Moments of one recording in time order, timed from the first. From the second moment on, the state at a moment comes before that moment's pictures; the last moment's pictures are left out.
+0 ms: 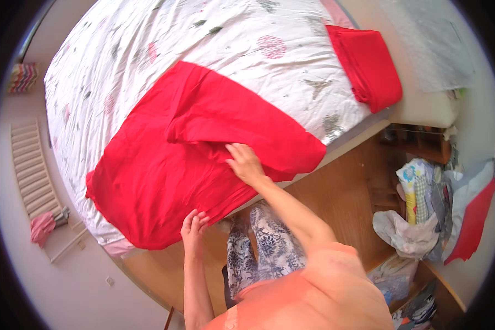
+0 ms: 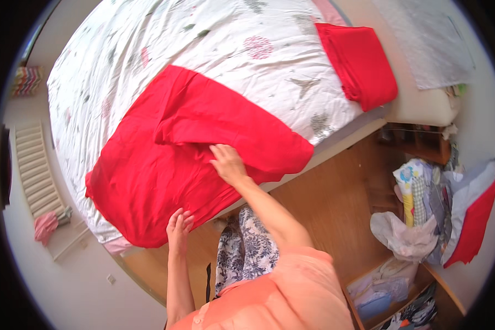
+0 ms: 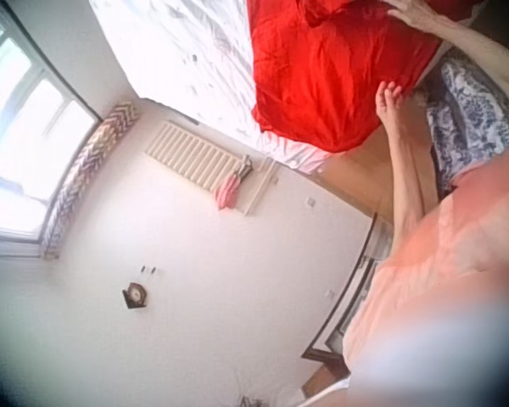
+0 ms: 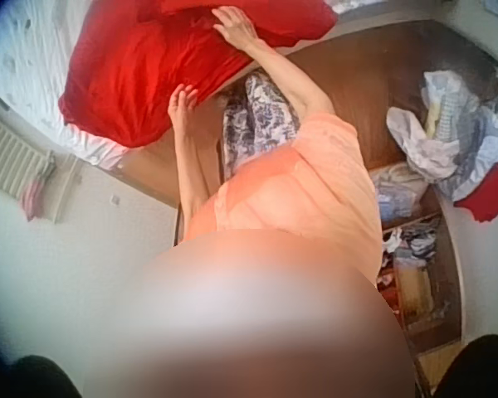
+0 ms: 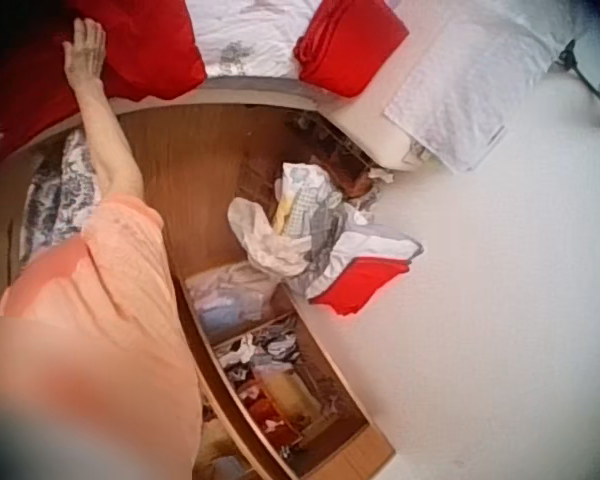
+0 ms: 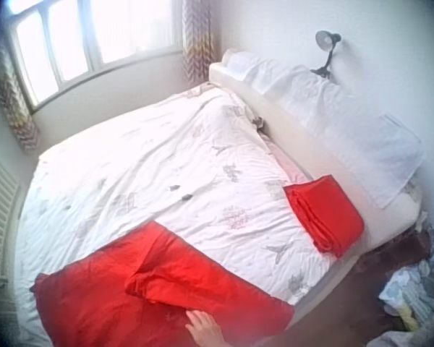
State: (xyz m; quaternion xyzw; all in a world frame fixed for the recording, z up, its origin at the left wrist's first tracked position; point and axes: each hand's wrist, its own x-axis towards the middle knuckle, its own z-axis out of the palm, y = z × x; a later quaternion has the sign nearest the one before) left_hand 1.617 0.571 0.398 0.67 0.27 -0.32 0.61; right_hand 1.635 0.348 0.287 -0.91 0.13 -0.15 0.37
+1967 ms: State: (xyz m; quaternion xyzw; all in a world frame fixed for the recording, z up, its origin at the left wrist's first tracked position) left_hand 1.236 0.668 0.475 0.53 0.37 0.59 0.48; right_hand 1.486 0.560 0.713 -0.23 -0.22 0.24 0.92
